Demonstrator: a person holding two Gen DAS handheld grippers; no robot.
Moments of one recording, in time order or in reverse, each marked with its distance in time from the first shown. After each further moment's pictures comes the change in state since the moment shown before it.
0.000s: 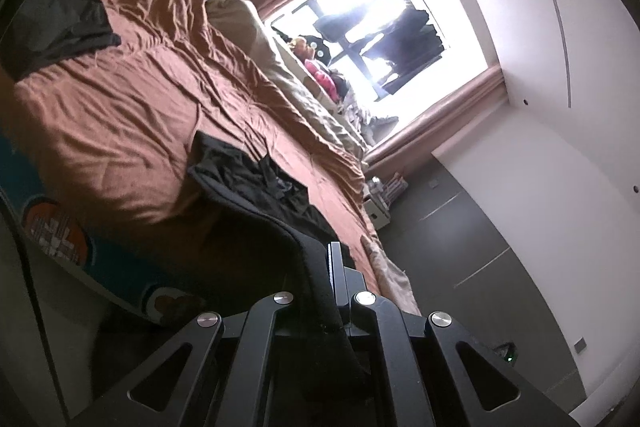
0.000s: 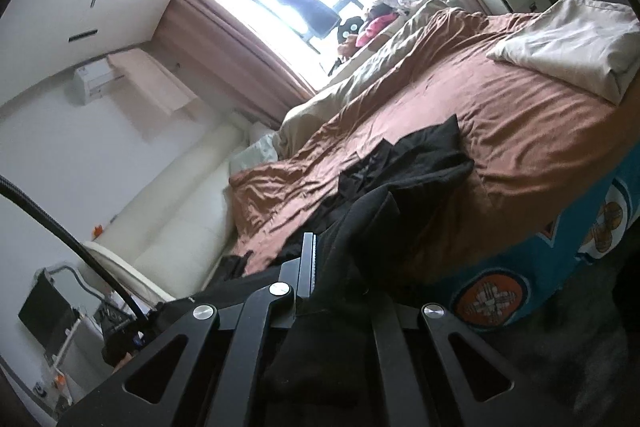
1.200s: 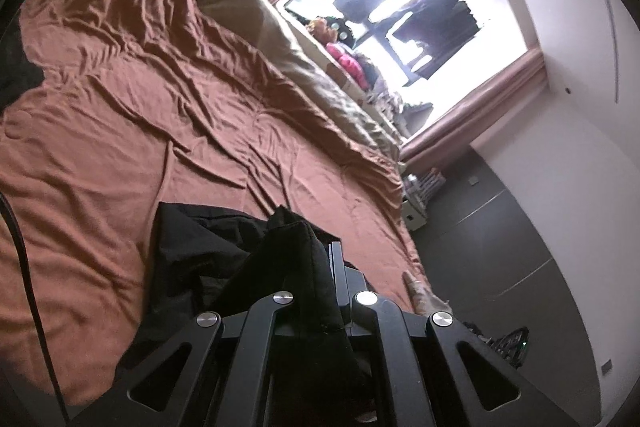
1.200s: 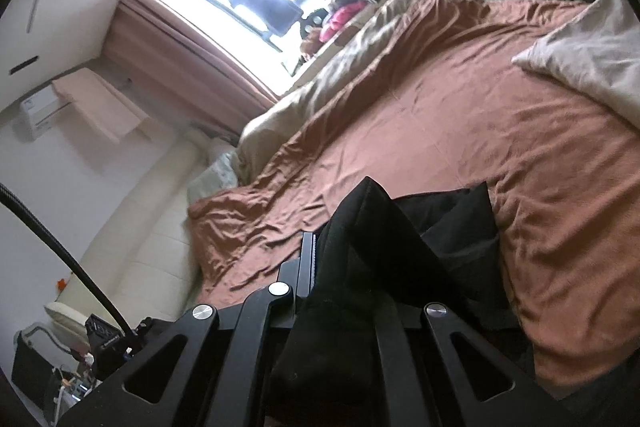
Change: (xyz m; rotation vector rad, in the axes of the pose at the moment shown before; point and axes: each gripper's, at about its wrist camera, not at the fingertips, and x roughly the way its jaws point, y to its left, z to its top) left arm 0.236 0.034 0.156 0.022 0.102 0.117; right arm 0.266 -0.054 0.159 0.071 0.077 -0.096
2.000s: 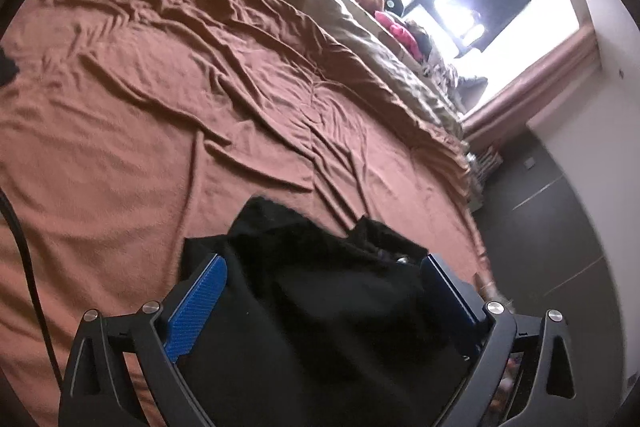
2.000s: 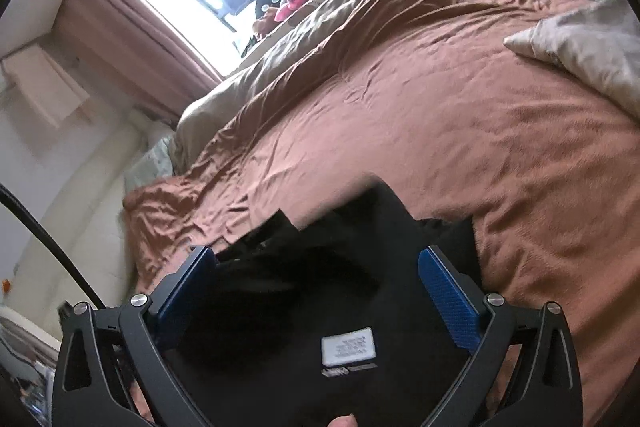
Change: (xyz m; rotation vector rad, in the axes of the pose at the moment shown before) left arm 0.117 0.067 0.039 0.026 0.099 0.187; right arm 0.090 0.014 0.043 -0.075 0.050 -0.201
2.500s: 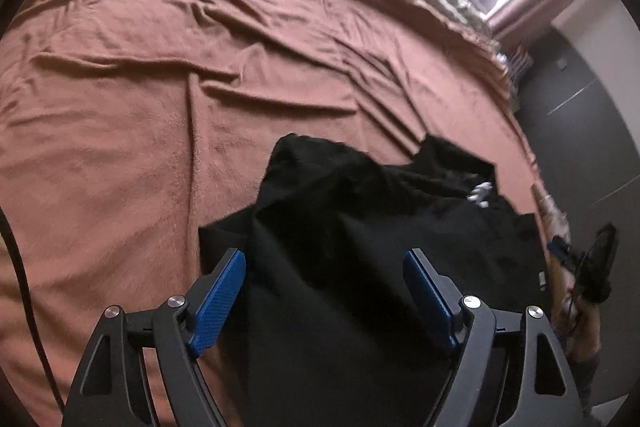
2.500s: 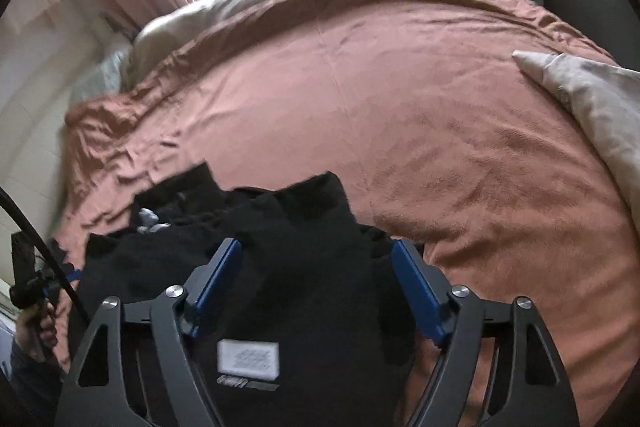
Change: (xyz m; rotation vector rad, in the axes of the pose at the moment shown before) left arm 0.090 0.025 0.004 0.179 0.323 0.139; right arm 0.066 0.013 0.039 -0.197 0.245 -0.229
